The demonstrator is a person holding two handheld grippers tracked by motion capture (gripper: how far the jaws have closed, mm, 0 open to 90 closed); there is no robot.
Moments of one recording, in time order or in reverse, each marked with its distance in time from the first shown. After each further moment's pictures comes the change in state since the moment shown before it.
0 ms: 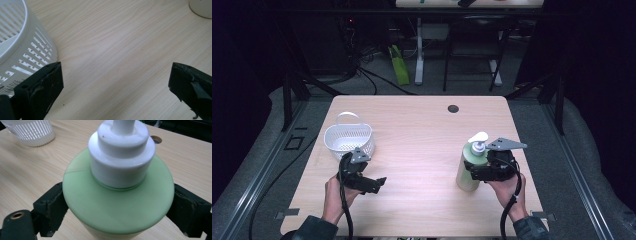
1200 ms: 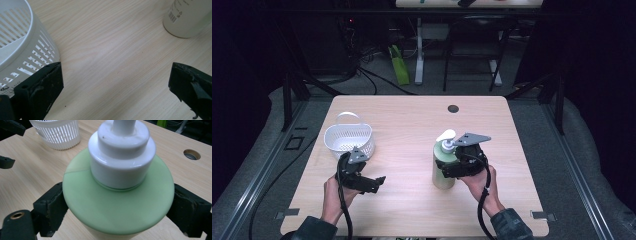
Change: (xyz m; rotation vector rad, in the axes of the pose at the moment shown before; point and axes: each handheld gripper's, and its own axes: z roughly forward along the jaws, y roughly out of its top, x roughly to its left) left arm 0.001 0.000 -0.004 -0.025 0.004 0.001; right arm 0.050 0.031 0.042 0.014 0.110 -0.086
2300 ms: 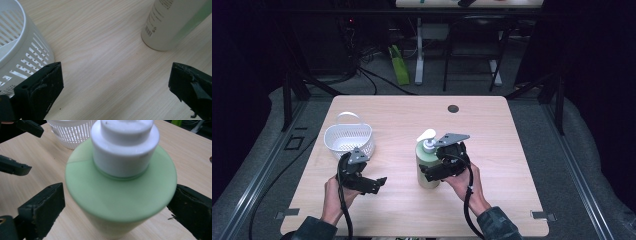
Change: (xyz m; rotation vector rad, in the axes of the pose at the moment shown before) left arm -0.003 0.001 -0.001 -0.013 -0.035 -0.001; right arm 0.030 0.017 0.023 0.039 0.062 -0.038
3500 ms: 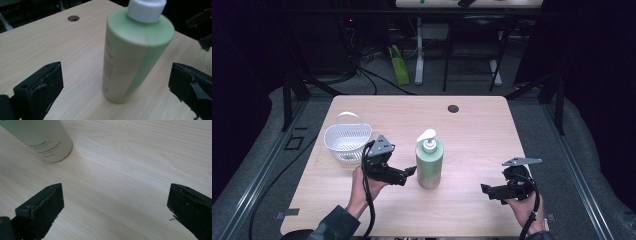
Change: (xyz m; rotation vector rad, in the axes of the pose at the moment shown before) left arm -0.054 0.065 0.007 -0.239 -0.154 0.054; right arm -0.083 -0.121 -0.087 0.156 -0.141 0.293
